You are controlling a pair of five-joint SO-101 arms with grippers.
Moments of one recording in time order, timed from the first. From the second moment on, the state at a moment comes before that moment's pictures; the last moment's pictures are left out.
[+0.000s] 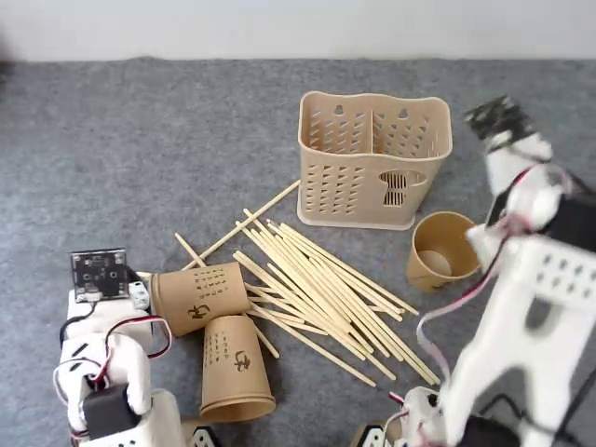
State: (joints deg) left arm -20.1 -103.3 84.7 60.3 -6.1; right arm 16.6 -28.7 3.0 100.5 41.6
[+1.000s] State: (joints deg) left arm -19.5 -40.4 44.7 77.8 -6.7; right arm 16.4 -49.8 28.4 100.4 41.6
